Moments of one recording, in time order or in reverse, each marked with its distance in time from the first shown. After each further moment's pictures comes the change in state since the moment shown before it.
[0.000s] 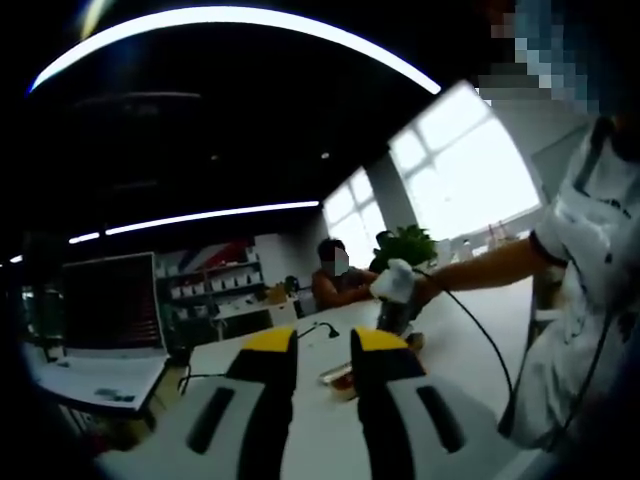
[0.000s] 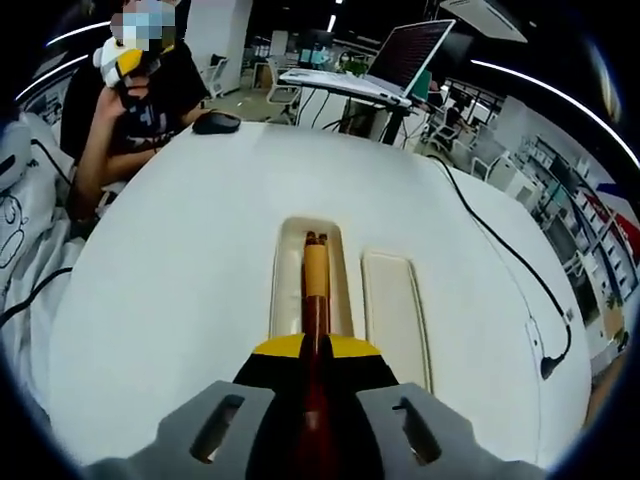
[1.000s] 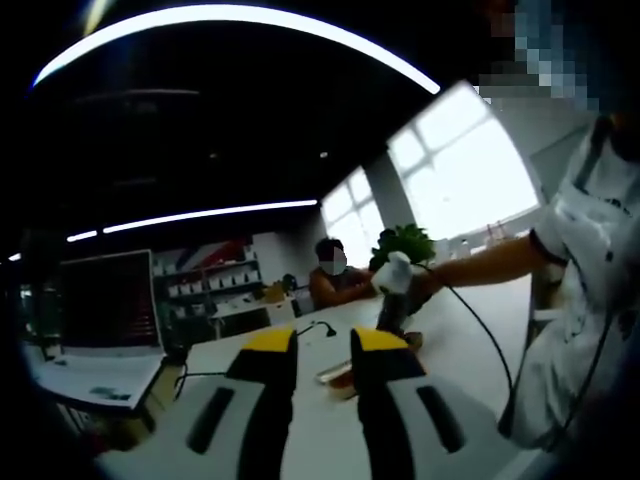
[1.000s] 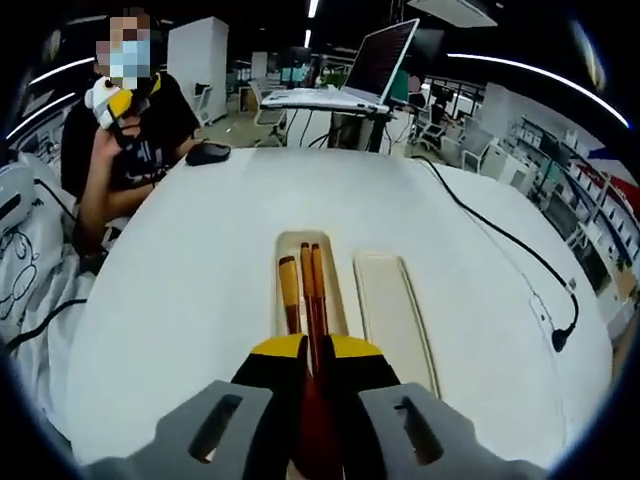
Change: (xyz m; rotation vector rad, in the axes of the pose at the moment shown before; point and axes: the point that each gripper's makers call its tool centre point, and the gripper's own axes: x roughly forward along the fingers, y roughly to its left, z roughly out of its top) left arm 0.004 -0.004 -0.004 -0.007 0.008 -0.011; right arm -0.025 -0.003 -0.002 0.142 -0.082 -0.002
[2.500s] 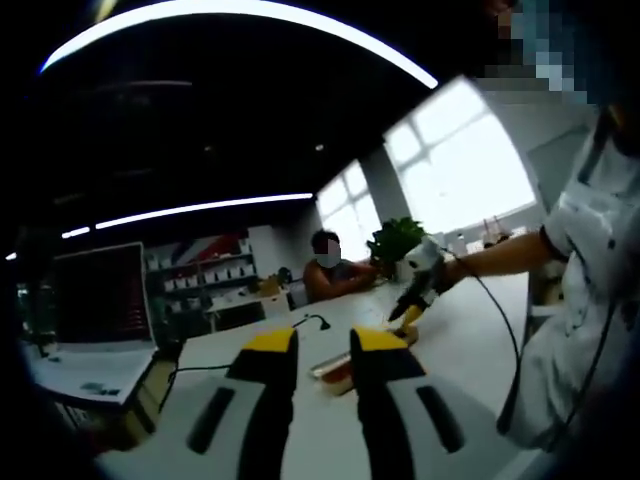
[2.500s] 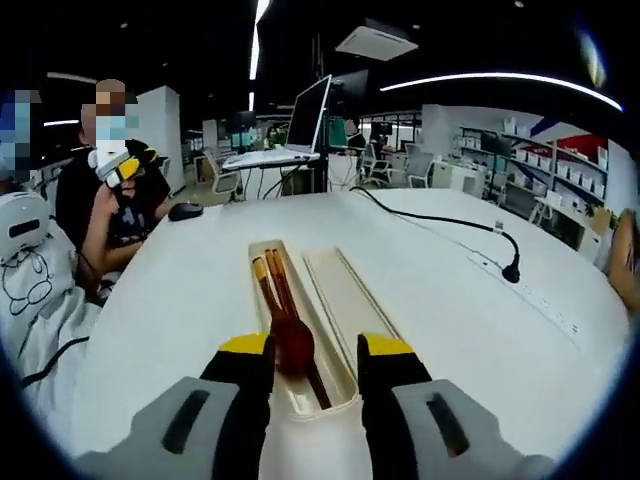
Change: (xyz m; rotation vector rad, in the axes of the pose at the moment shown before) left arm 0.008 -0.006 -0.010 -0.005 0.032 -0.020; right arm -0.068 -0.014 -0.045 0.173 -0.256 -0.125
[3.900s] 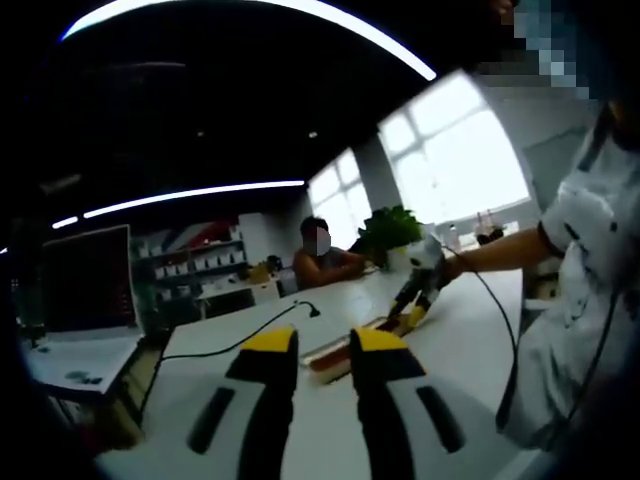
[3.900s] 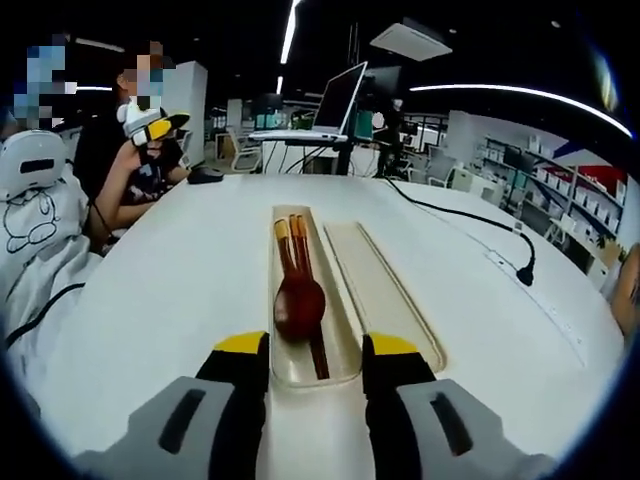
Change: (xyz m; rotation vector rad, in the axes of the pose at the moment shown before) left arm 0.009 -0.006 -0.019 -0.020 0.054 -0.042; right arm 0.005 0.008 -0.030 -0.124 0.046 0.045
